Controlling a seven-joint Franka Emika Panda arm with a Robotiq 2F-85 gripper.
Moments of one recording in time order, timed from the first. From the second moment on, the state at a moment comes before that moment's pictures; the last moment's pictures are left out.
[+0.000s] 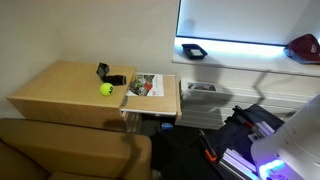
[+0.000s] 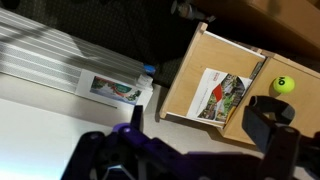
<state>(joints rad) -0.14 -0.79 -0.25 -2.44 -0.03 1.77 -0.07</state>
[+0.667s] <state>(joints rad) -0.22 -0.48 -0.28 -2.42 -0.02 2.31 0.16</state>
